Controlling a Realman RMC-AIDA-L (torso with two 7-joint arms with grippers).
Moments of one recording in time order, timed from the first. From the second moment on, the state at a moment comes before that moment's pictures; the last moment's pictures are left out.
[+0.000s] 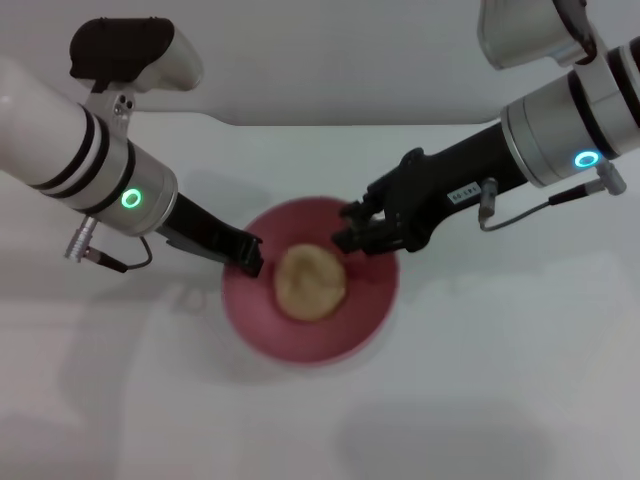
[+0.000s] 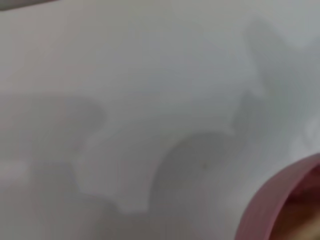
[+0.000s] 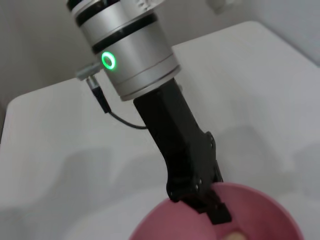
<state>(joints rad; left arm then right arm) -0.69 -2.07 1.35 1.12 2.46 1.42 -2.81 0.79 2.08 -1.19 -1.07 -2.15 -1.53 2.04</state>
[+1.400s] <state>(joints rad) -0.21 -2.07 2.25 1.23 2.15 -0.29 -1.94 0.53 2.07 -0.38 -1.09 -2.30 -1.52 2.11</state>
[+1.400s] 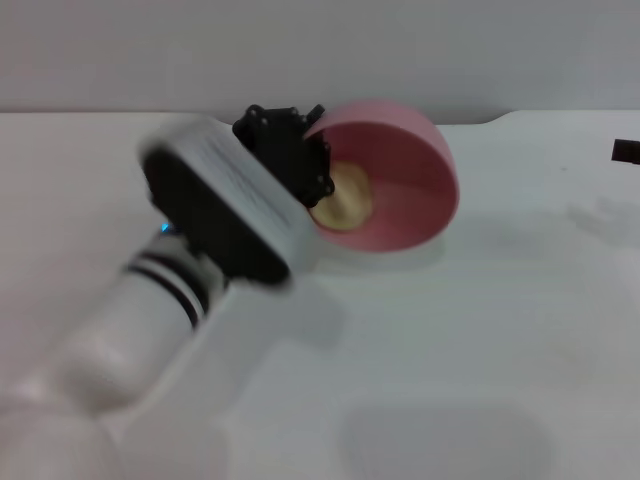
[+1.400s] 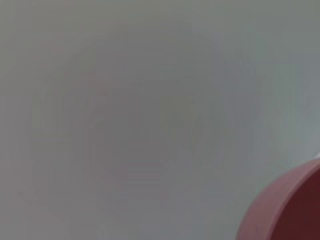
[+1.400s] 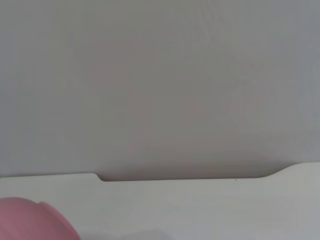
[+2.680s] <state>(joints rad) -0.27 -2.06 1.70 1.26 1.74 0.34 -1.90 0.55 2.07 -0.58 -1.01 -2.30 -1.52 2.02</state>
